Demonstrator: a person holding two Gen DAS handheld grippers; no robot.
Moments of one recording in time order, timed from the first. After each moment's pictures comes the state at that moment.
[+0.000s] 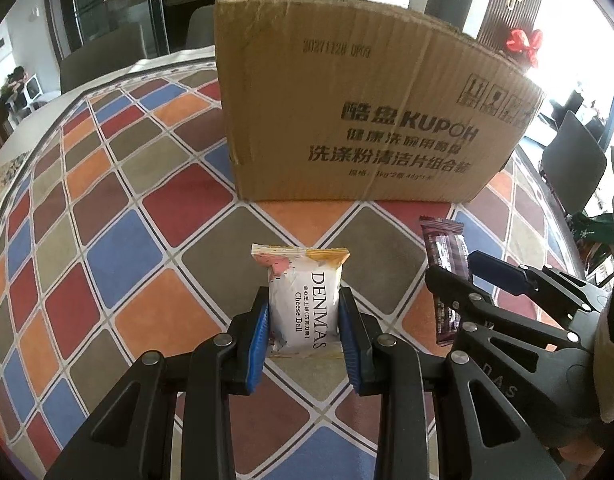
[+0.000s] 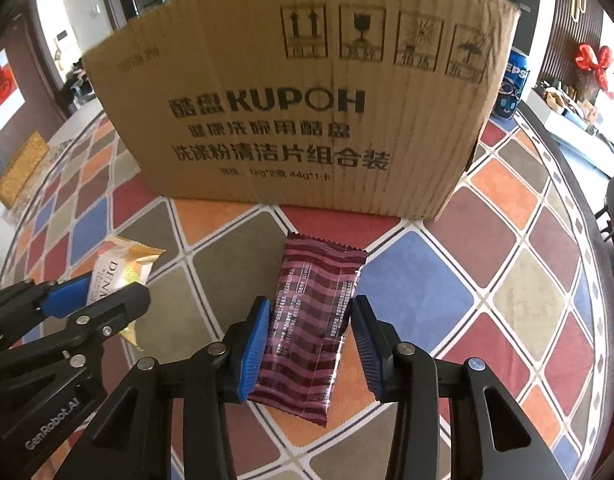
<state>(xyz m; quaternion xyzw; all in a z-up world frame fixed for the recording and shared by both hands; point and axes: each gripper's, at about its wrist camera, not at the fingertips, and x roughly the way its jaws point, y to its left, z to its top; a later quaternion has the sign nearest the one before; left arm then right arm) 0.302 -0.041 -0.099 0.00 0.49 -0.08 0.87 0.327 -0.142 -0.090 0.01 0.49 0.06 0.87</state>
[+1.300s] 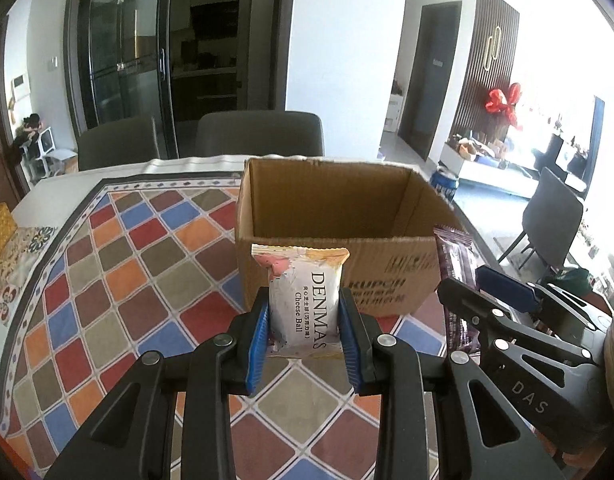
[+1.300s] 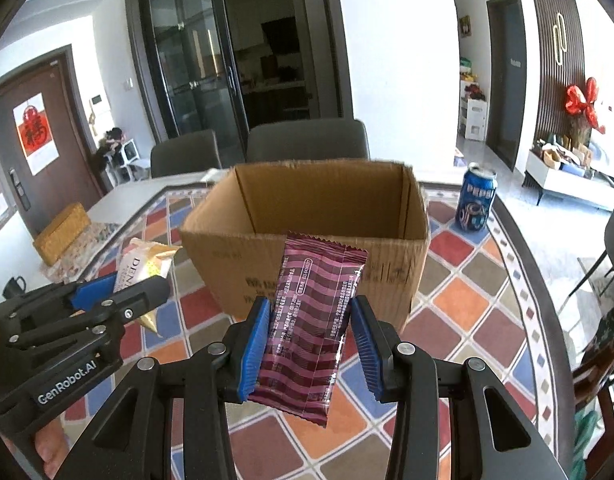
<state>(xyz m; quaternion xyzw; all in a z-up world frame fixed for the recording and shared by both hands) 0.290 -0.043 0.028 -0.01 0.36 -0.09 0.93 0.299 -0.162 0.035 0.04 0.34 0.09 0.94</state>
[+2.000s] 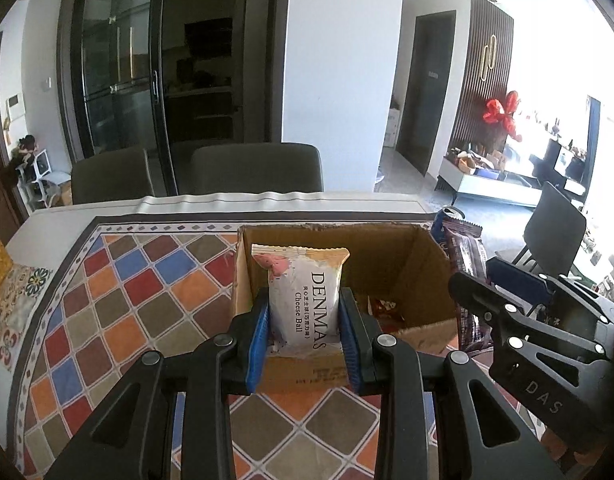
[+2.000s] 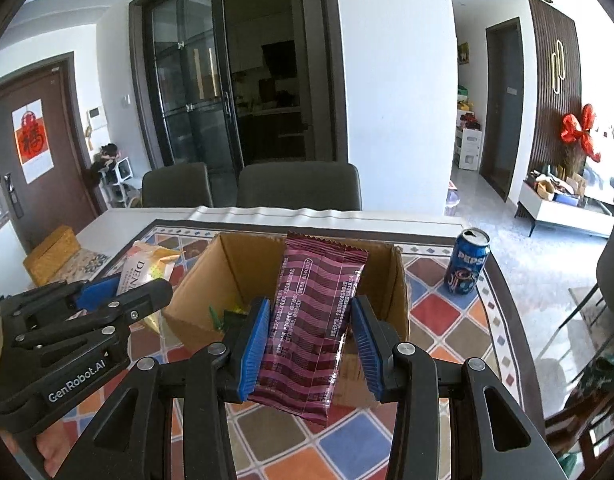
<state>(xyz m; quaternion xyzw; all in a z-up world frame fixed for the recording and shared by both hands) 0.355 -0.049 0.058 0.00 0.34 -0.10 0.94 0.346 -0.166 0.080 0.02 0.30 0.08 0.95</state>
